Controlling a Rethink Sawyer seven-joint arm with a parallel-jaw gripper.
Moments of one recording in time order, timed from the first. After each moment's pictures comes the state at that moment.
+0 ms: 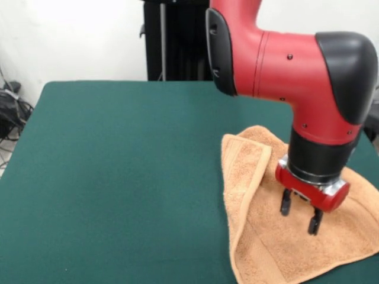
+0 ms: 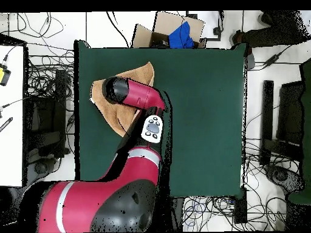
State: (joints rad) arm 0.09 -0.19 -0.19 1.20 0.44 0.52 2.29
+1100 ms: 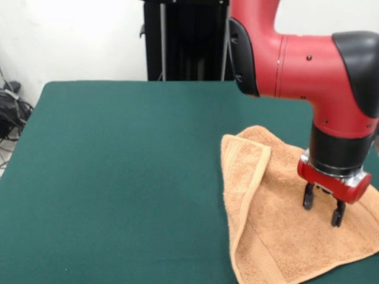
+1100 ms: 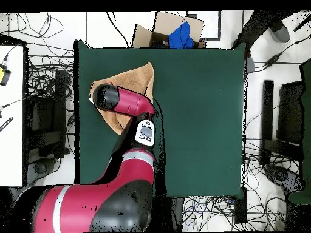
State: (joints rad) arm 0.10 -0.22 -0.11 1.29 0.44 0.43 2.29
